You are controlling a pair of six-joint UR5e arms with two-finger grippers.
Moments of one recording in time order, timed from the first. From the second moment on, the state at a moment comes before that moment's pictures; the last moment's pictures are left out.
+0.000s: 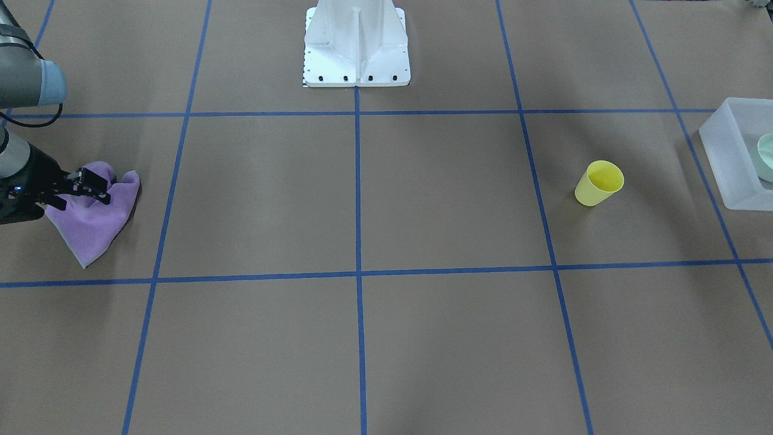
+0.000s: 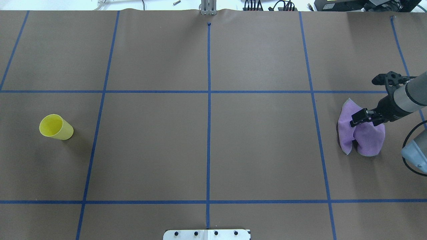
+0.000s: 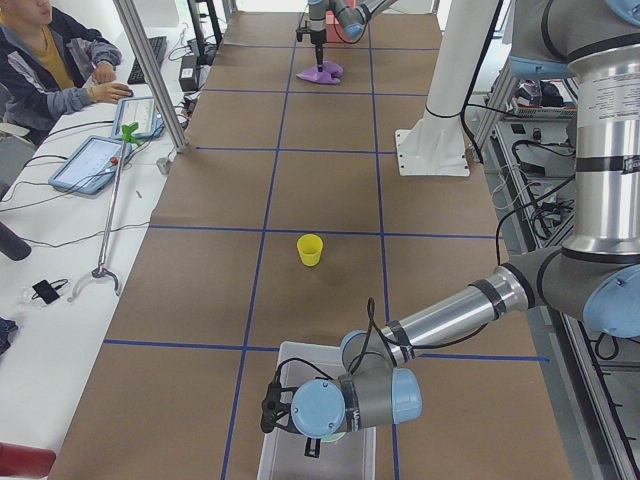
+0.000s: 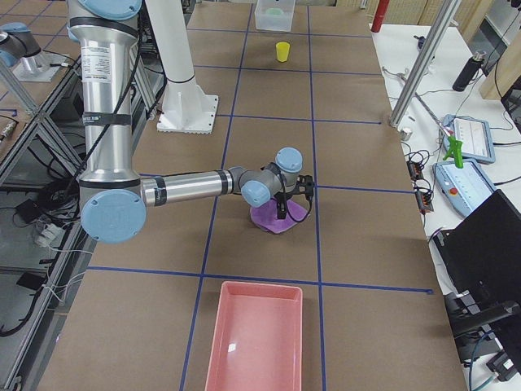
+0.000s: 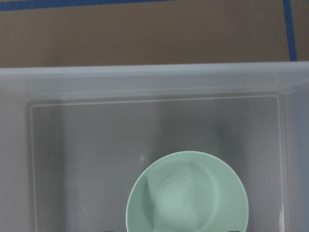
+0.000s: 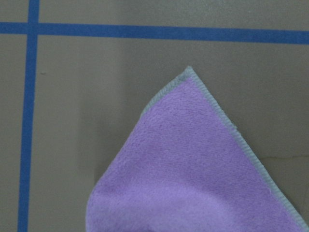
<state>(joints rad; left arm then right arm) -1.73 -1.48 -1.25 -1.87 -2.48 0.28 0.96 -1.58 1.65 -1.07 2.28 0.75</state>
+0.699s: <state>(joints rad) -1.66 -1.56 -1.45 -1.86 -2.59 -0.25 1.01 -1.59 1.71 -1.08 2.35 0.75</state>
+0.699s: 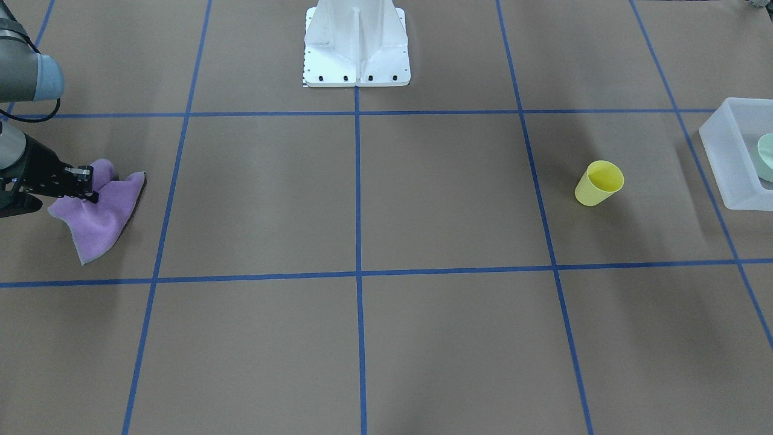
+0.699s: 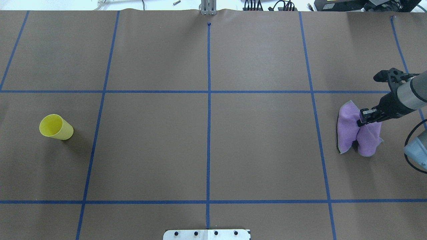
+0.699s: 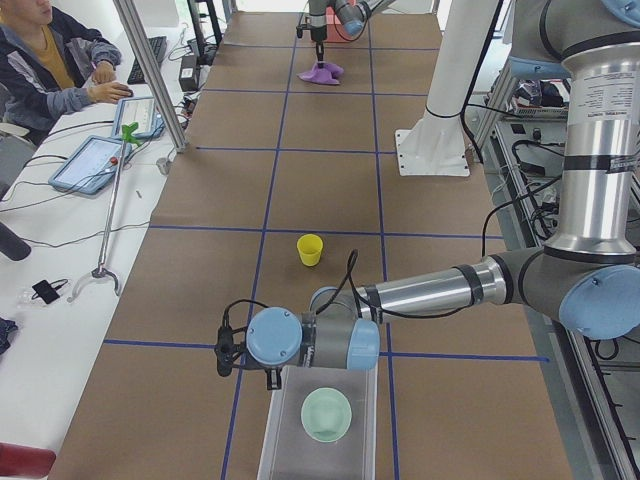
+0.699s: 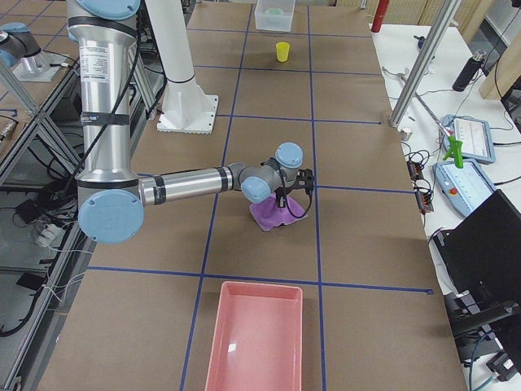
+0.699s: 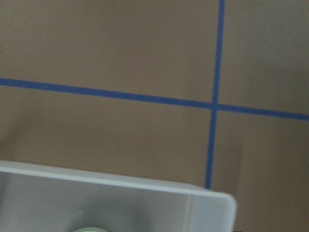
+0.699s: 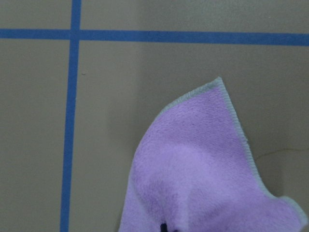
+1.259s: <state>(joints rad) -1.24 -1.57 -1.78 -1.87 -2.38 -0.92 1.30 -1.66 1.76 -1.12 2.46 0.61</state>
